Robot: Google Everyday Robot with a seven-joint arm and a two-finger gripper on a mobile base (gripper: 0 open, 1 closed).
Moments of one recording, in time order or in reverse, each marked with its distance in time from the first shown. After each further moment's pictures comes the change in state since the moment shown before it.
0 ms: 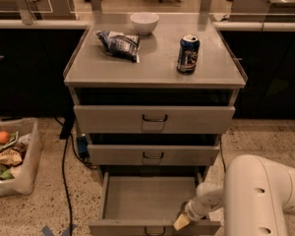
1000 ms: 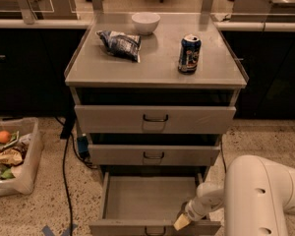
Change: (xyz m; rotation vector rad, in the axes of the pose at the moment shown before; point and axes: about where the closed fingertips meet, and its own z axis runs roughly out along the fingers) arm 0.000 0.000 0.000 0.000 0.000 0.000
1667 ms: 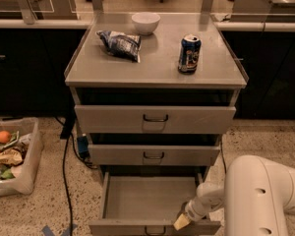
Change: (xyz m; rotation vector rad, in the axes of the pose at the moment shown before) arm 0.000 0.000 0.000 0.000 0.000 0.000
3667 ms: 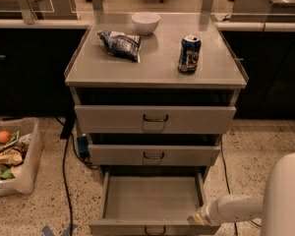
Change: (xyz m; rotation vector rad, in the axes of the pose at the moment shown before) arm 0.018 0.005 -0.112 0.202 -0.188 -0.060
